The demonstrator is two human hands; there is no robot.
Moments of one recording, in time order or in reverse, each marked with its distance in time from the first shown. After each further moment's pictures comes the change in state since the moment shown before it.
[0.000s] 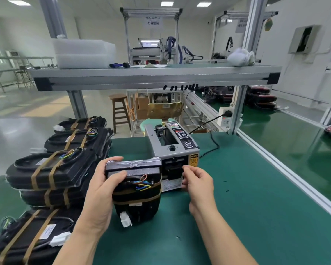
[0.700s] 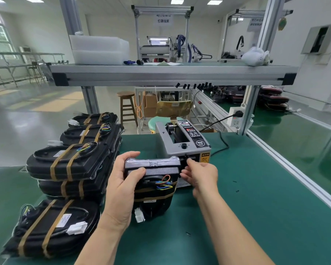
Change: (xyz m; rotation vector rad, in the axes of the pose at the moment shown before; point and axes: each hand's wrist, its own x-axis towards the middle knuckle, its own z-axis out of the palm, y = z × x) left_hand -0.012 0.001 0.016 0.048 0.067 0.061; right_hand 0.015 -0.015 0.028 0.018 0.092 0.175
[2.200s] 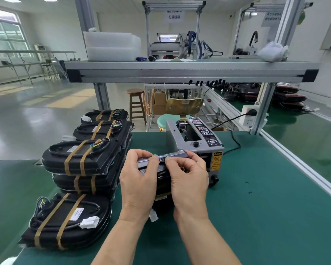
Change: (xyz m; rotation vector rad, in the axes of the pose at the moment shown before) left_hand 0.004 0.010 0.017 0.468 0.259 0.180; right_hand -0.100 0.012 0.033 -0.111 -0.145 -0.454
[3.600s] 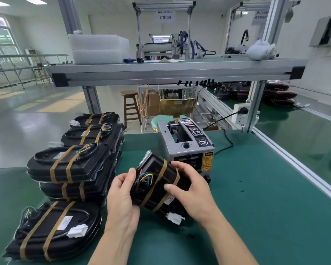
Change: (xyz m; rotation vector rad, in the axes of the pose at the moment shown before) left_hand -0.007 -0.048 0.004 -0.654 0.024 -0.603; right_hand 0.034 0.038 -0.064 -0.366 -0.466 -0.097
